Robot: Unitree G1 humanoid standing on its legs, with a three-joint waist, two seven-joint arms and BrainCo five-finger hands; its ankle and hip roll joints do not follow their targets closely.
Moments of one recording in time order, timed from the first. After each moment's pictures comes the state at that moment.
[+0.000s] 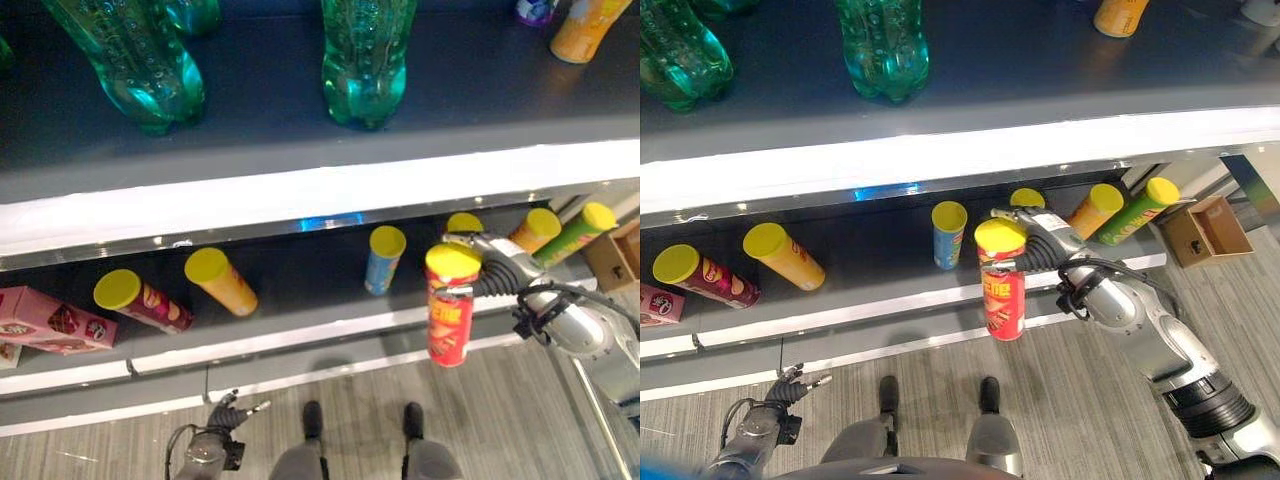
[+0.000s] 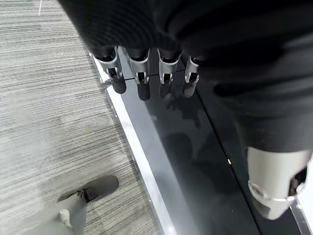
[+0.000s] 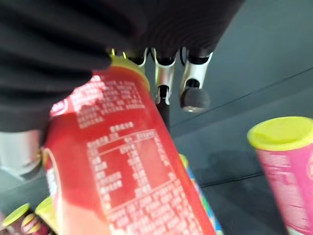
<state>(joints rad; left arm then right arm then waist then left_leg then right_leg) 0.00 0.35 -0.05 0.96 -0.03 -0.10 0.08 -0.25 -0.88 0.31 -0.26 -0.26 -0.15 0.08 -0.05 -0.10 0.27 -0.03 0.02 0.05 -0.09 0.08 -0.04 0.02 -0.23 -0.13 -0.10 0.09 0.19</state>
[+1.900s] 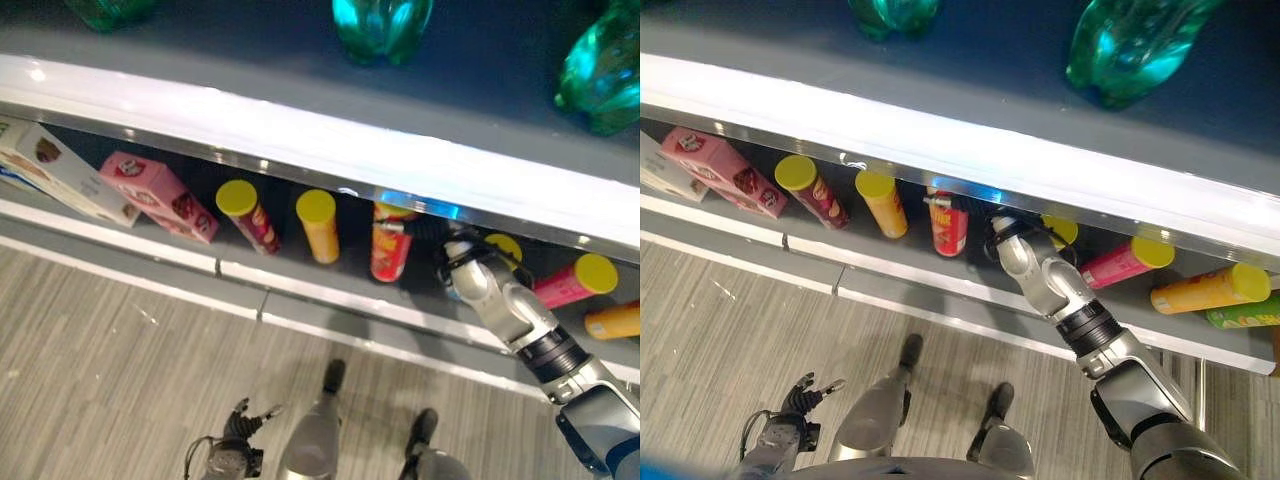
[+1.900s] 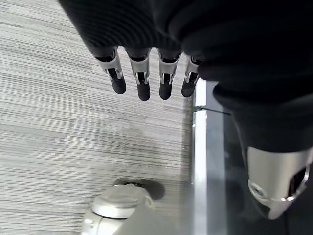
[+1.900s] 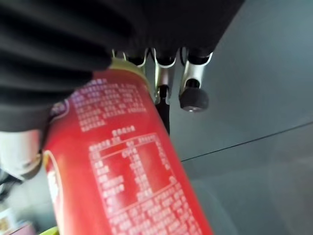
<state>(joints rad) 0.03 0.28 -0.14 0.92 -0.12 -0.08 0.21 -0.63 -0.47 0.43 0.11 -0.59 -0.02 -0.37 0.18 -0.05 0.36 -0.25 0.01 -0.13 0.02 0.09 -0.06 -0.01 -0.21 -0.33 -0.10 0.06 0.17</state>
